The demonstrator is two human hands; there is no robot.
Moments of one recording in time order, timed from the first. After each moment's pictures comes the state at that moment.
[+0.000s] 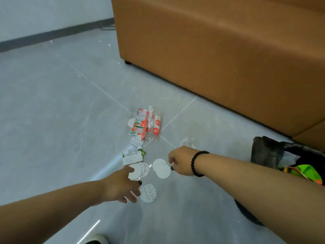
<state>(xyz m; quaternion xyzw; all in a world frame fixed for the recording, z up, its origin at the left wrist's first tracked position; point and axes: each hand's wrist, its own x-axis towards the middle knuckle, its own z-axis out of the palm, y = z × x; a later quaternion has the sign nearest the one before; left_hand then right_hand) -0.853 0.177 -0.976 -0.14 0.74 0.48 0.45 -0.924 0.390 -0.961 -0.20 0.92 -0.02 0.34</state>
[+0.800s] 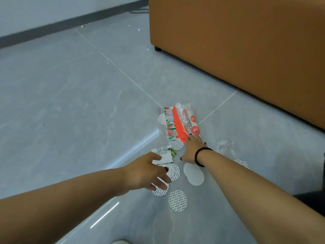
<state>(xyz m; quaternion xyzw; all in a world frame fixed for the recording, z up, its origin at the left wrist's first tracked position) -0.894 0.144 -0.980 -0.19 0.70 0.56 0.41 -1.009 0.317 -1.094 -0.09 0.95 -0.03 0.31</state>
